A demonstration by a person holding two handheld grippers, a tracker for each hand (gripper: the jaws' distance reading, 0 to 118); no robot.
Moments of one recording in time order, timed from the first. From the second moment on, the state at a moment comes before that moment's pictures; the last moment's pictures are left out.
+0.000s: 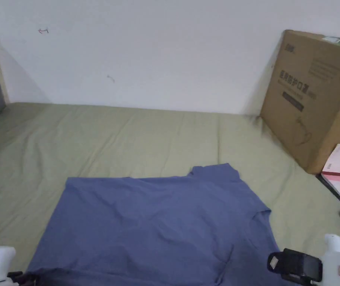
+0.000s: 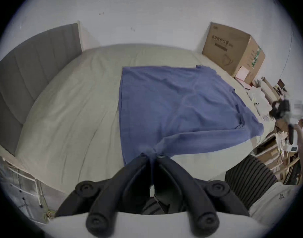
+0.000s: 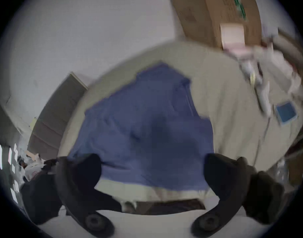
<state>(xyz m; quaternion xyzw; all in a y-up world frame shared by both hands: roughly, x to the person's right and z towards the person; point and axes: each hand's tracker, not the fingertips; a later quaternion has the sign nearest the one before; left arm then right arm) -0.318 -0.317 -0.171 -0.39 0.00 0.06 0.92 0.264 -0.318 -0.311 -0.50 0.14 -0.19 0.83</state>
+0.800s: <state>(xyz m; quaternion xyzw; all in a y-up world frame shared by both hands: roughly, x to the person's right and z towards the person) -0.311 -0.312 -0.142 -0.36 0.02 0.08 0.93 0.277 -0.335 -0.295 -0.53 0.14 -0.07 0.83</state>
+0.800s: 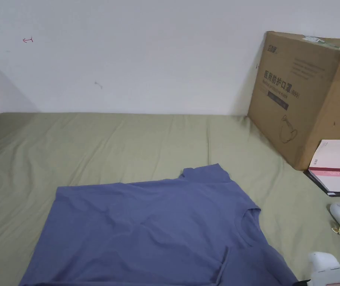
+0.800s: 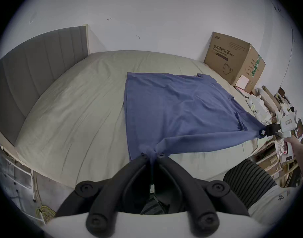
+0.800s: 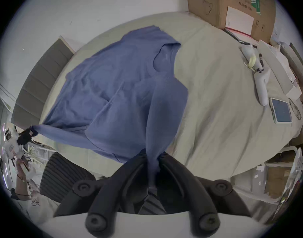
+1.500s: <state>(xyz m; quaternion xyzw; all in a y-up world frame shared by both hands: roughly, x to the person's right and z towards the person) -0.349 -0.294 -0.276 -0.36 0.02 0.08 0.93 0.260 -0.275 -0.401 -0.45 0.12 -0.17 0.87</state>
